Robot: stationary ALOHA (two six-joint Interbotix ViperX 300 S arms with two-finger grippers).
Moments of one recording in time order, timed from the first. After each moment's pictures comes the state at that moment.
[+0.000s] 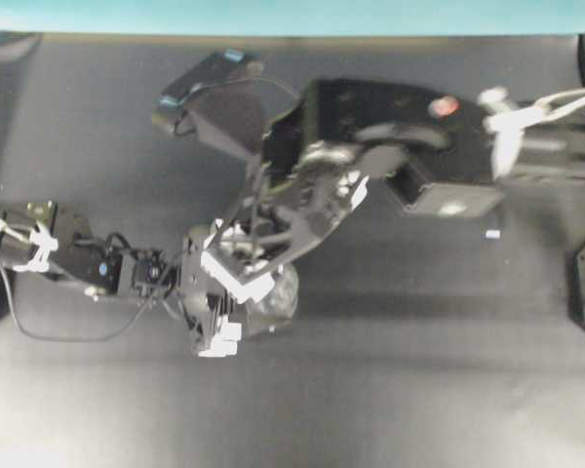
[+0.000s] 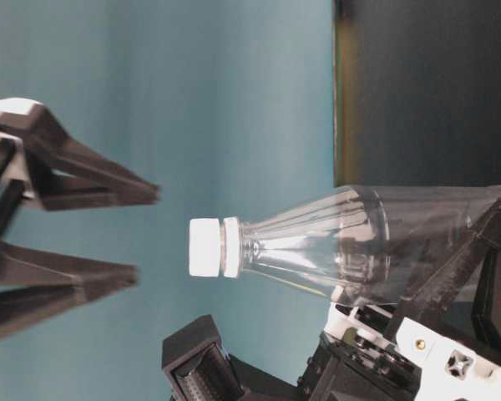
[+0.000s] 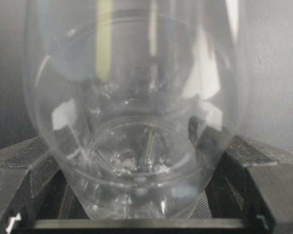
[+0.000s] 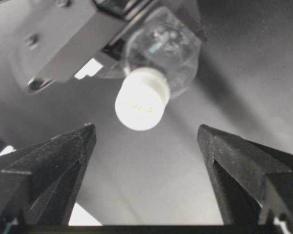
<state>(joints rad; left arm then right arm) -0.06 0.25 0.83 0.04 -0.76 -0.02 0.05 0.33 -0.48 0.11 1.51 0.76</state>
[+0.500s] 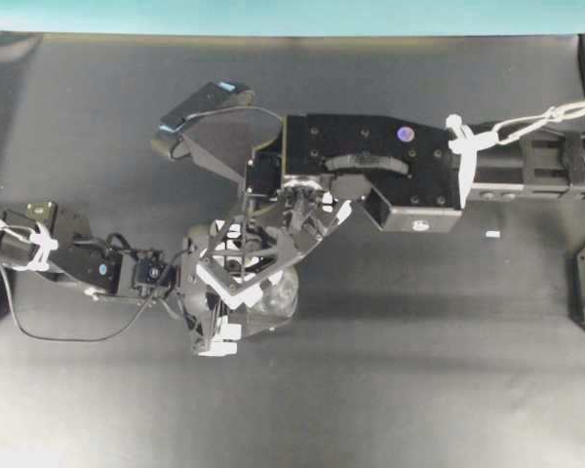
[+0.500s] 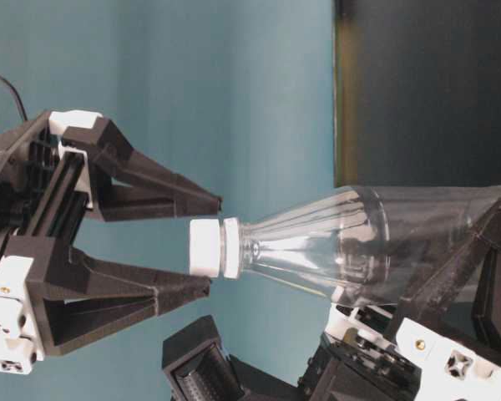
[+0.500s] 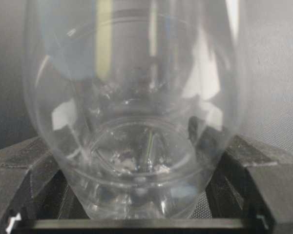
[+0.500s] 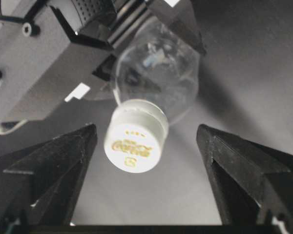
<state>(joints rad) -0.06 0.25 0.83 0.04 -0.76 -0.02 0.05 0.34 -0.39 0.10 1.41 0.77</state>
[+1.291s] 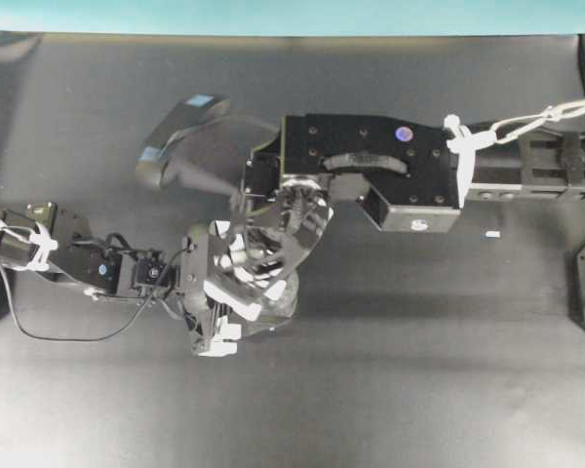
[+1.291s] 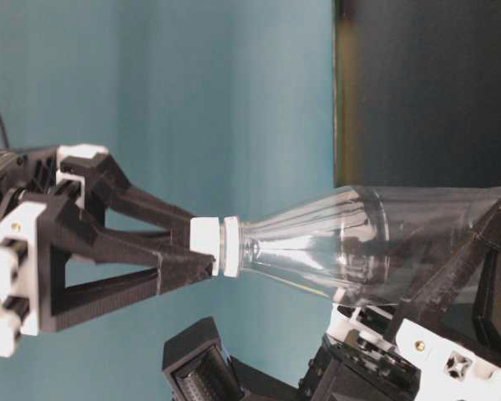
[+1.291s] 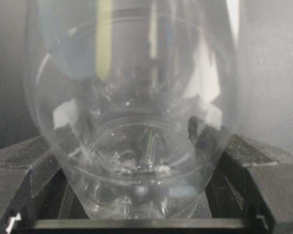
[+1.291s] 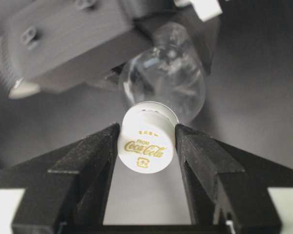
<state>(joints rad) -0.06 0.25 0.84 0.04 -0.76 -0.02 0.05 0.35 -0.41 0.13 1.41 0.31</state>
